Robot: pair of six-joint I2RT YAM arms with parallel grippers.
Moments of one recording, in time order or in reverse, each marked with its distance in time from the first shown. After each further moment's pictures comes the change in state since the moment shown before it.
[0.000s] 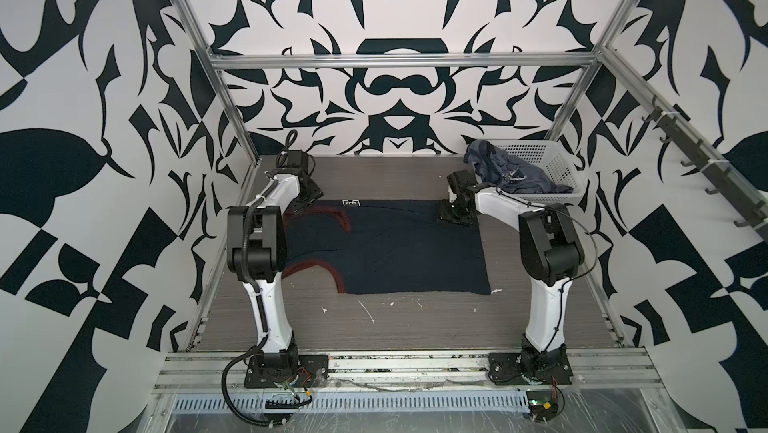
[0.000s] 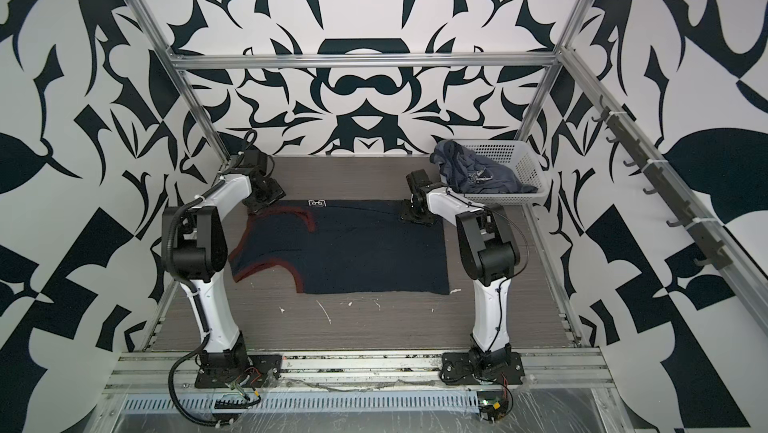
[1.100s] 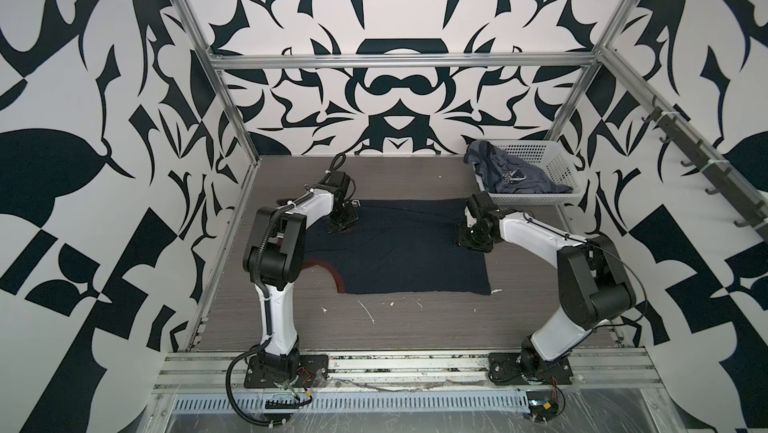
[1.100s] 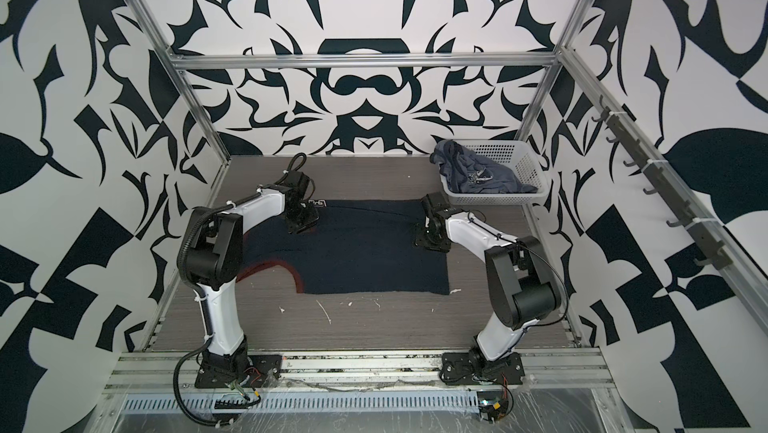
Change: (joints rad) left arm -0.207 0.023 -0.171 0.027 0.176 -0.009; right arm -0.004 -0.338 -0.380 -0.022 -0.007 -0.003
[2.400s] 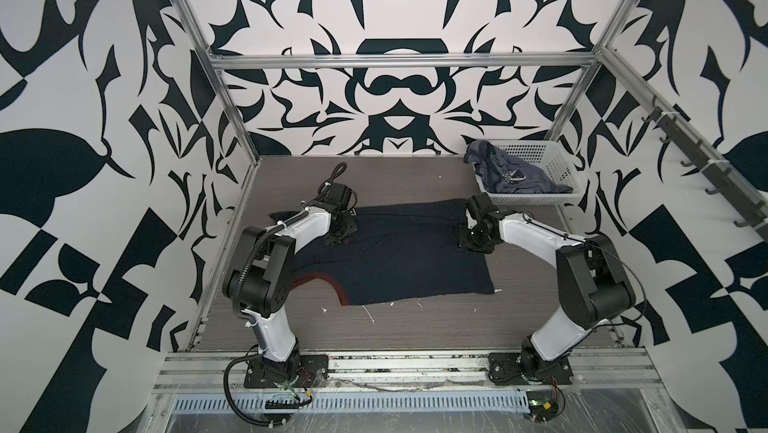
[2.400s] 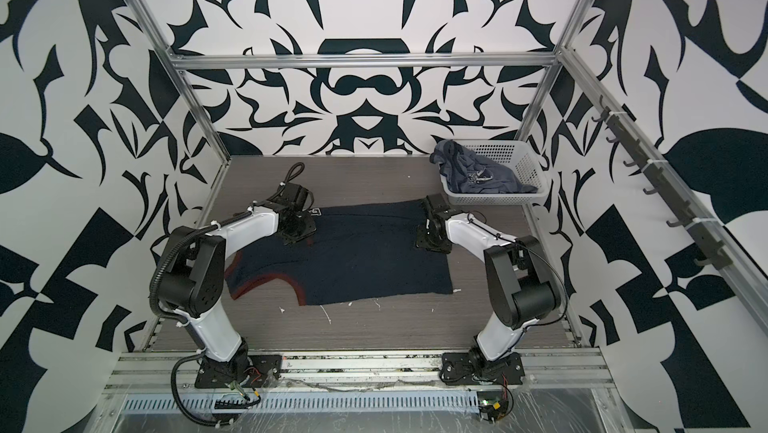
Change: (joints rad) left arm -0.054 -0.231 -0.266 0.139 -0.149 -0.064; right arm 0.000 0.003 -0.014 0.006 0.030 -0.003
